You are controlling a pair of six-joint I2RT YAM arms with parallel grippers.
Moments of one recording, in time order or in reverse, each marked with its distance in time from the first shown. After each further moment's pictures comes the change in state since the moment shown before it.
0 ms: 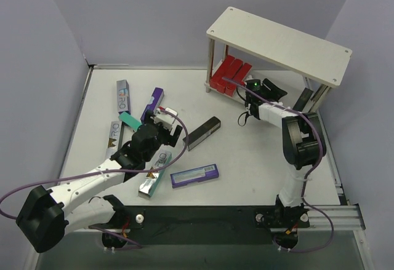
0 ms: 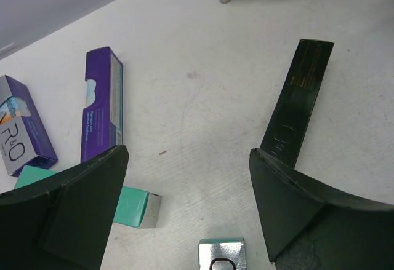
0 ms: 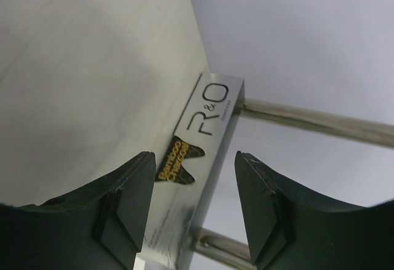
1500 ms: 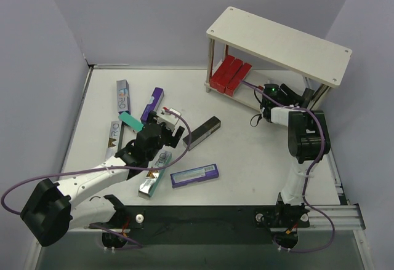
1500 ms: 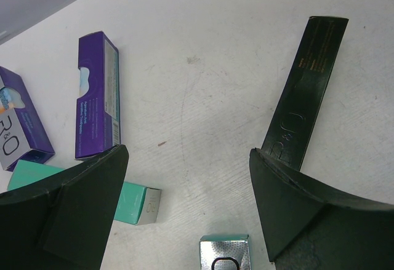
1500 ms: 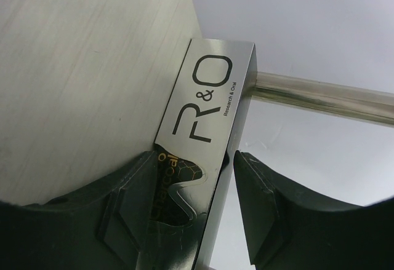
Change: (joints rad) left arm 0.001 0.067 0.000 0.006 -0.008 0.013; right arm -0.183 0.092 -0.080 0.250 0.002 -0.156
